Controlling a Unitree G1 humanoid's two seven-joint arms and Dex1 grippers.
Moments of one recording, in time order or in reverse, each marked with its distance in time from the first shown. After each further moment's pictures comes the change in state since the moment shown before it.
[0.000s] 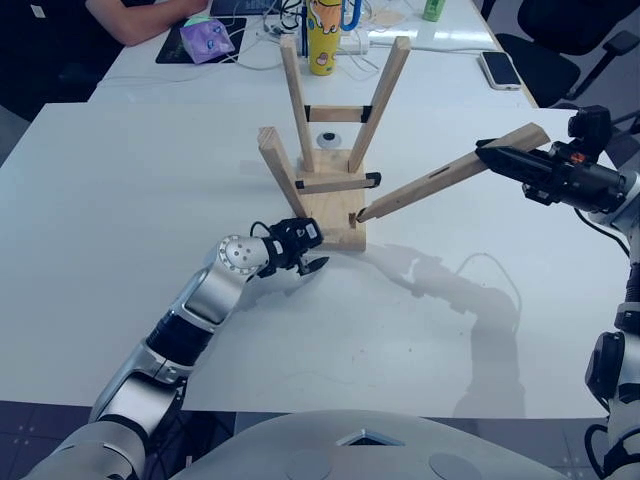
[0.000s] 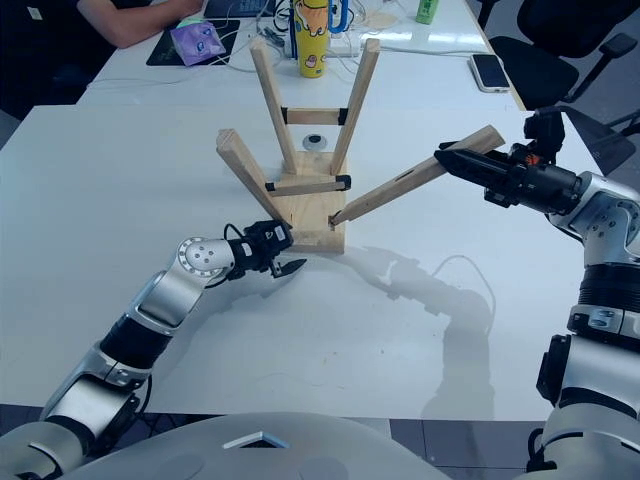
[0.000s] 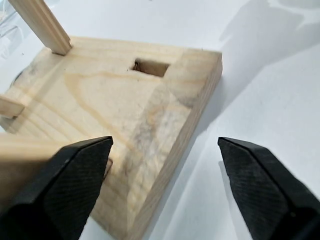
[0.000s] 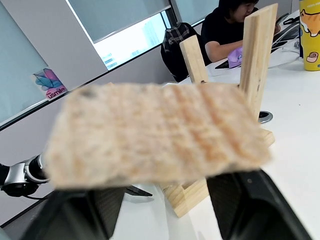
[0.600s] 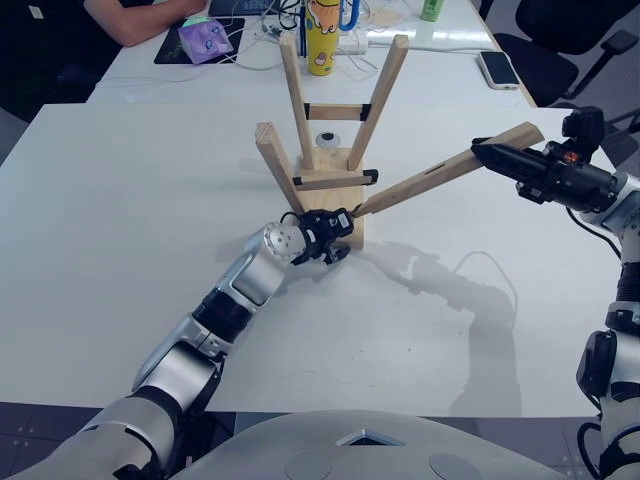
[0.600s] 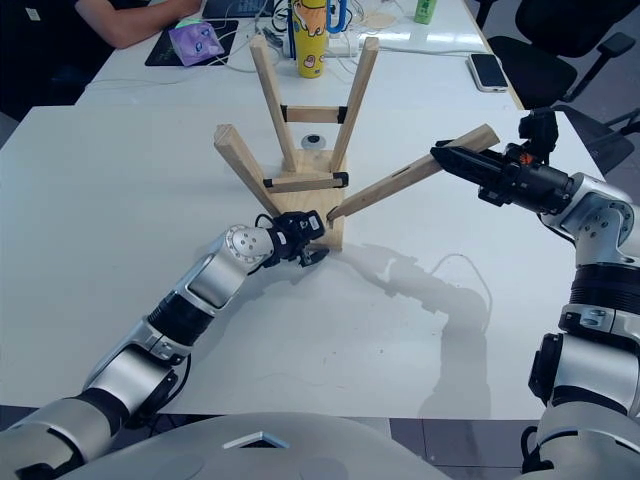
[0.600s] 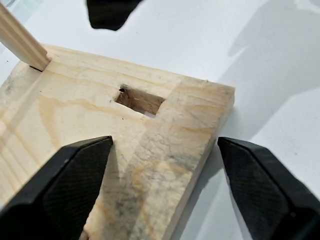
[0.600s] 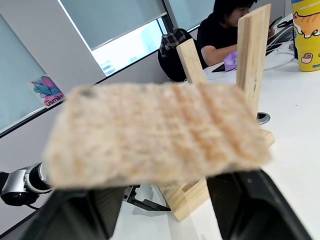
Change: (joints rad) left arm -0.132 -0.122 -0.079 0.169 0.085 0.104 0.030; right arm -0.003 0.034 -0.012 0.000 0.000 0.007 -0.034
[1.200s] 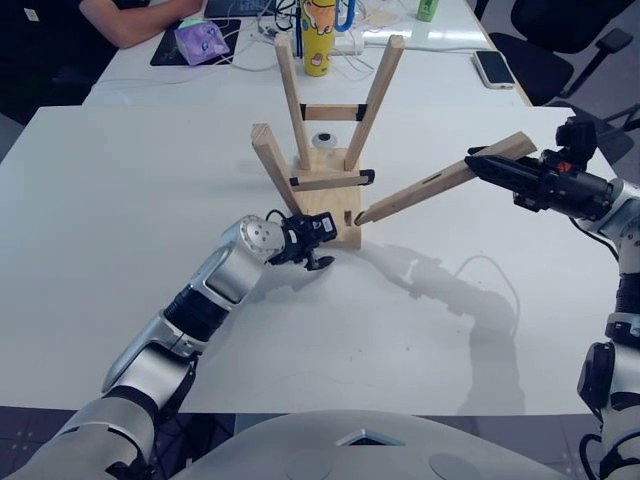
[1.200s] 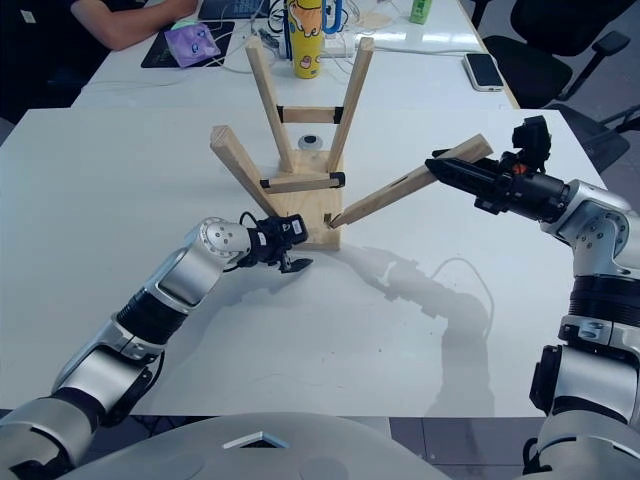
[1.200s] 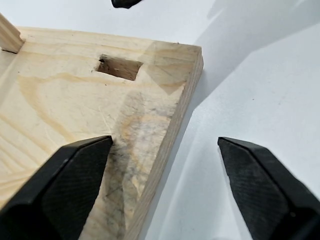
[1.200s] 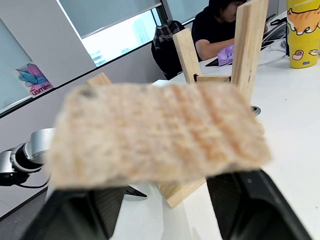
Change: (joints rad) left arm 0.018 0.154 -0.020 -0.111 -0.039 0.041 -0.163; right arm 0.070 0.002 0.005 -0.093 -0.005 -0.027 -0.038
